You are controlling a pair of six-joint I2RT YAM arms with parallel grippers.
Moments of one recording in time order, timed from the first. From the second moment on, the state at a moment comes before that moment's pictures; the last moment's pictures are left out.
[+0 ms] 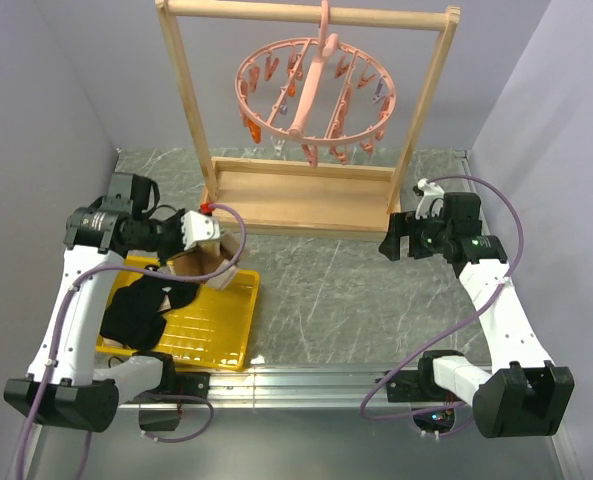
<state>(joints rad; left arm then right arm) -0.09 1.12 1.35 -1.29 0.60 1.22 0.01 1.07 0.95 -0.67 -0.42 -0.03</state>
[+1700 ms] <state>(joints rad) -0.60 1.54 1.00 -0.77 0.53 0.87 -0.07 1.18 0.98 -0.93 -0.58 -0.35</state>
